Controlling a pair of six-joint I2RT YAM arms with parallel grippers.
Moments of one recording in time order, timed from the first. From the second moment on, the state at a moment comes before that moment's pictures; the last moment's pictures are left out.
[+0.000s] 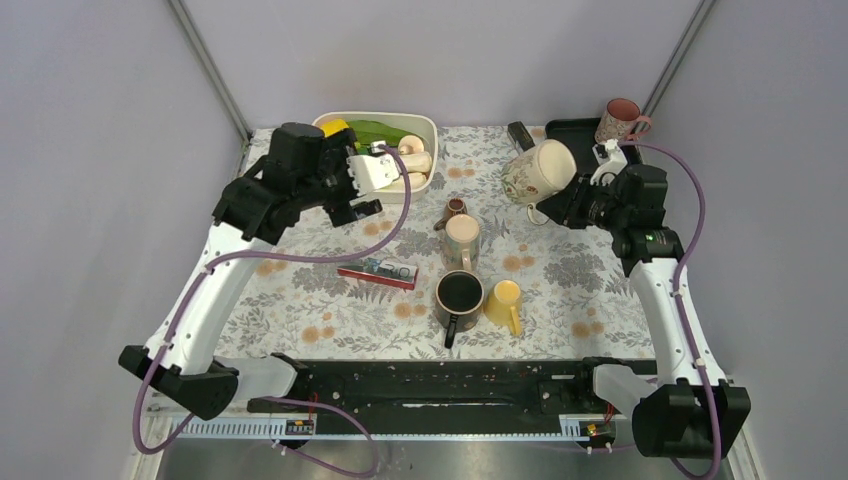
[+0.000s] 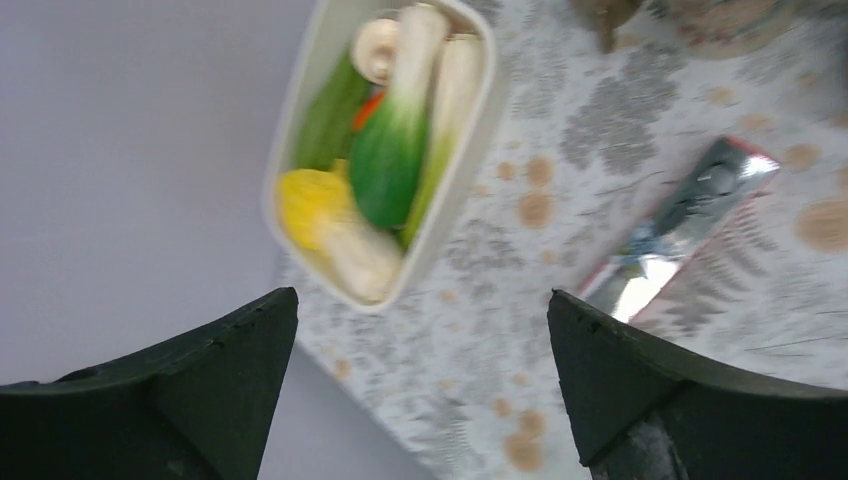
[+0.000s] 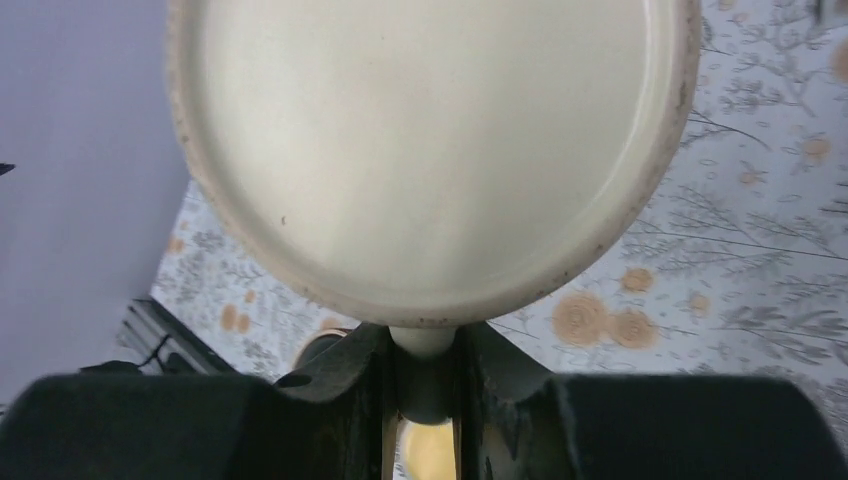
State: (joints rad) left arm -0.47 1.26 1.57 -0.94 0.16 0.78; right arm -0.04 1.07 0.99 -0.38 -0.65 0.28
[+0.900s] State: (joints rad) left arm -0.86 1.43 1.16 0.16 0.31 1.32; right arm -0.02 1.06 0.88 0.01 -0.72 0.77
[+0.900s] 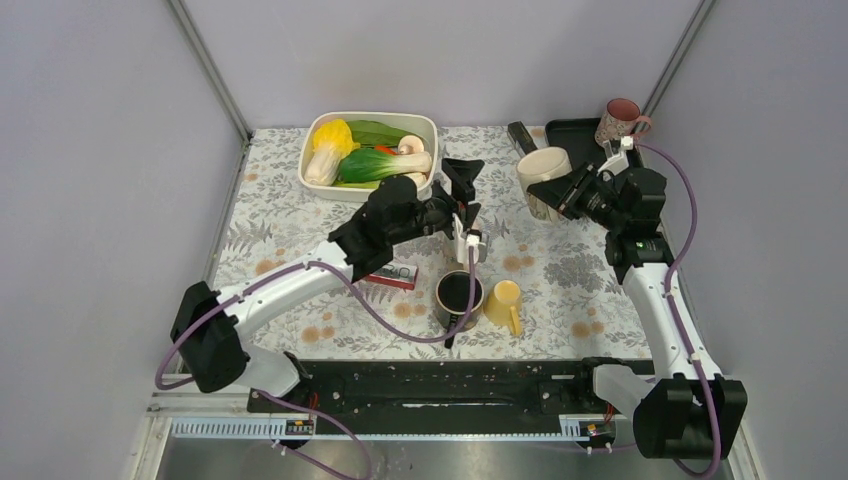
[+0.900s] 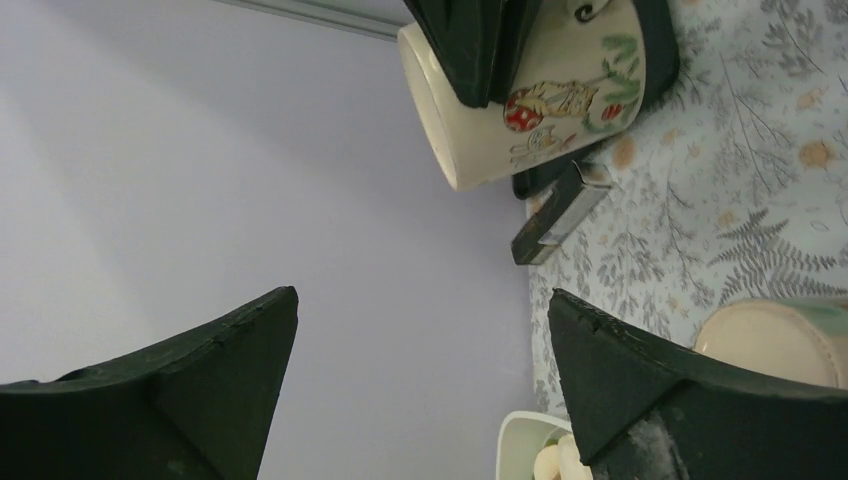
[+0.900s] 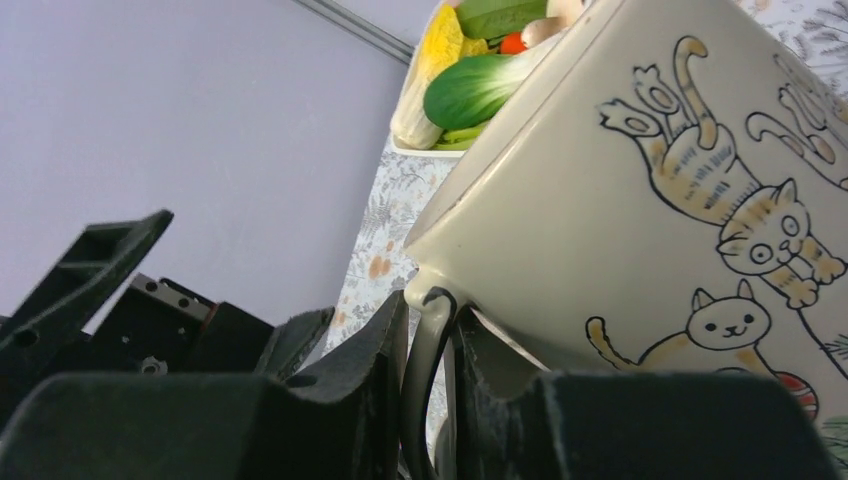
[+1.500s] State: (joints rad) left arm -0.96 1.58 1.02 0.86 0.32 1.36; right arm 0.03 0.92 0.93 0.37 -0.49 1.25
